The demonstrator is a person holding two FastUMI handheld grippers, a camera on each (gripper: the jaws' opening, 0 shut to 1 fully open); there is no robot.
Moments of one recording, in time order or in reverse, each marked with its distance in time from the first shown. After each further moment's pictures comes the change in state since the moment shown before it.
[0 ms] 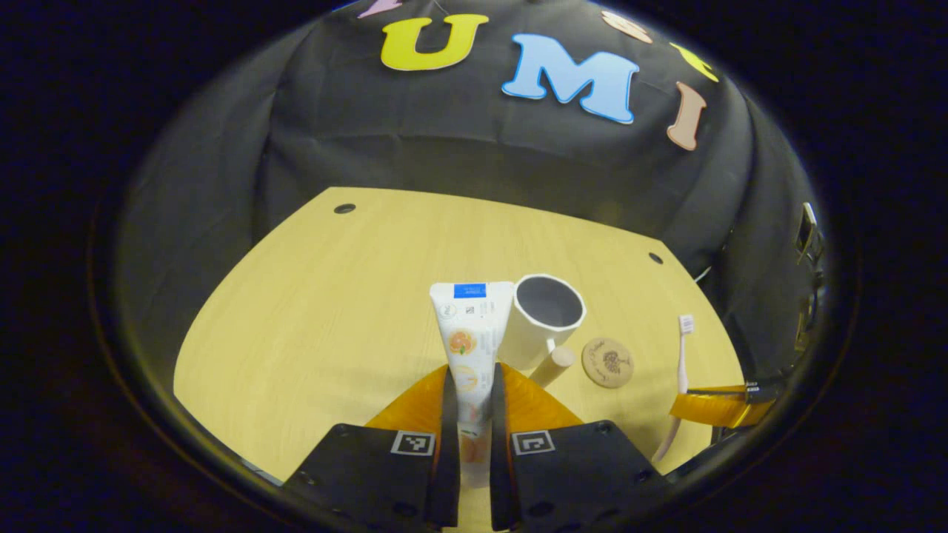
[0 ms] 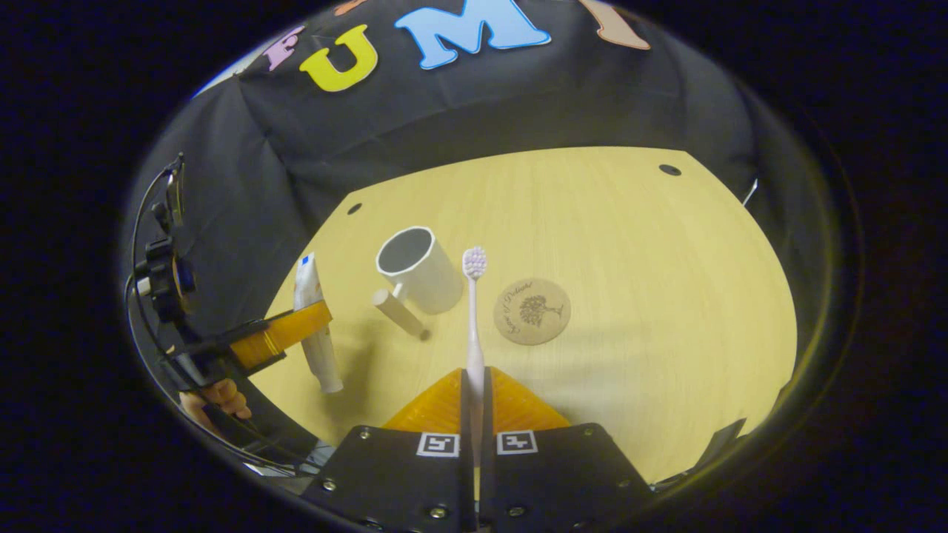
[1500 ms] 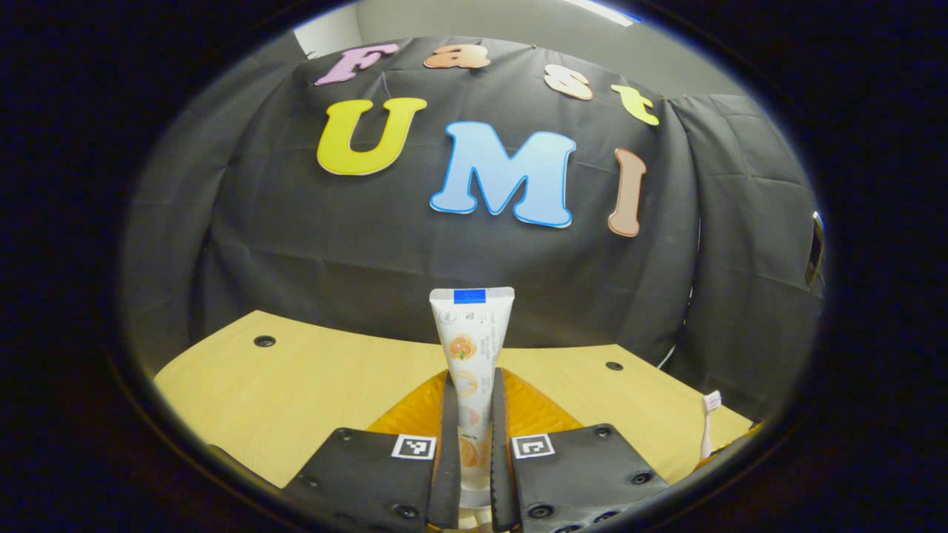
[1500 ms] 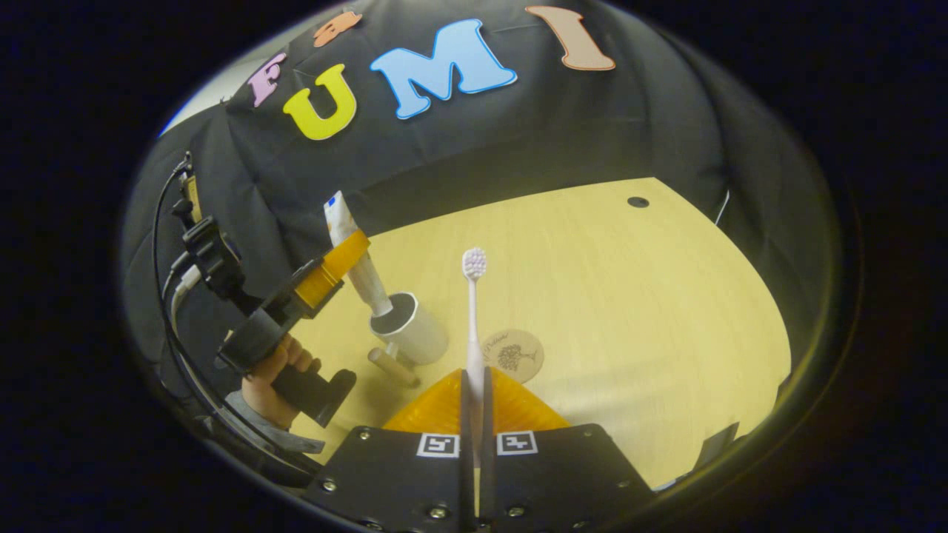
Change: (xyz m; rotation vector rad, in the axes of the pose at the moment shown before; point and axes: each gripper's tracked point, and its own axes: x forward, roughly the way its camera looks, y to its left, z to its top) left arm 0.082 -0.106 0.130 0.133 -0.477 -0.246; right arm -0.023 -0.023 0.039 0.080 -0.159 -0.055
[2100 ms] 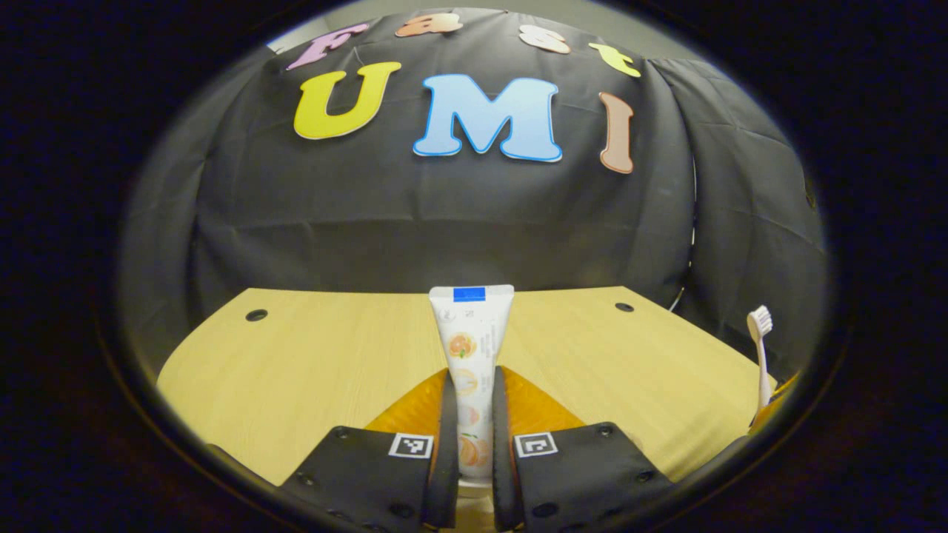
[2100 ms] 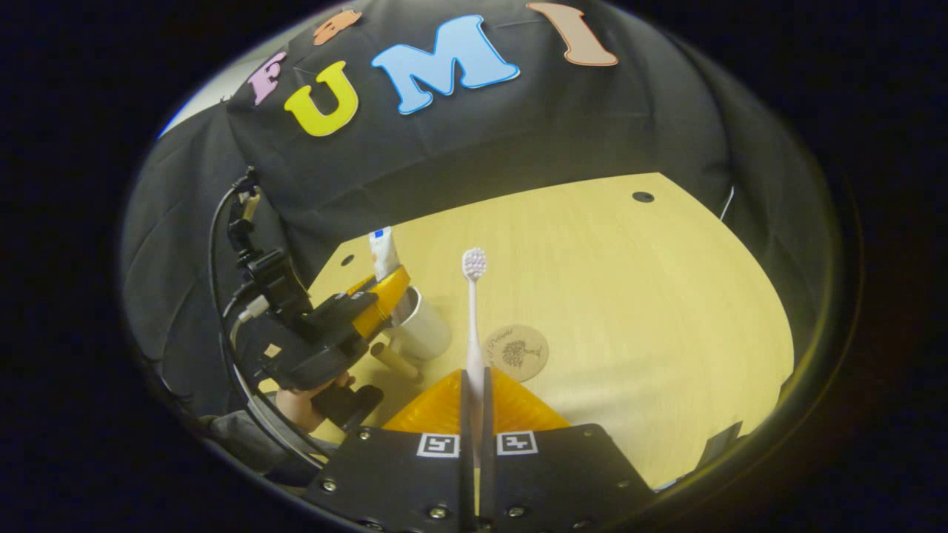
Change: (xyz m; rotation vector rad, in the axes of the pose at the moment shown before) left arm 0.006 0.009 -0.082 0.083 0.164 0.000; right arm 0.005 0.001 -0.003 -0.004 0.025 0.018
